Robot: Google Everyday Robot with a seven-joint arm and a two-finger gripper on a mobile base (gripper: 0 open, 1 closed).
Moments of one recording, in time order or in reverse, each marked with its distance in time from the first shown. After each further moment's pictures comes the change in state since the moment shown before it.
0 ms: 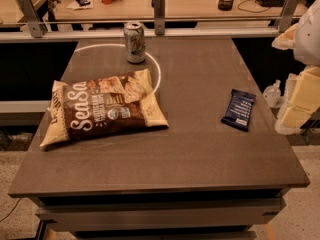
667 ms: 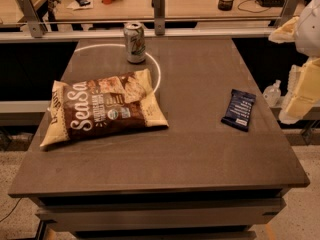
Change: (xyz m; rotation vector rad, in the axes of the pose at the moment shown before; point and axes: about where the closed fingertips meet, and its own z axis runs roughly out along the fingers) arm 0.001 -0.020 0.004 -0.011 -0.054 -0.063
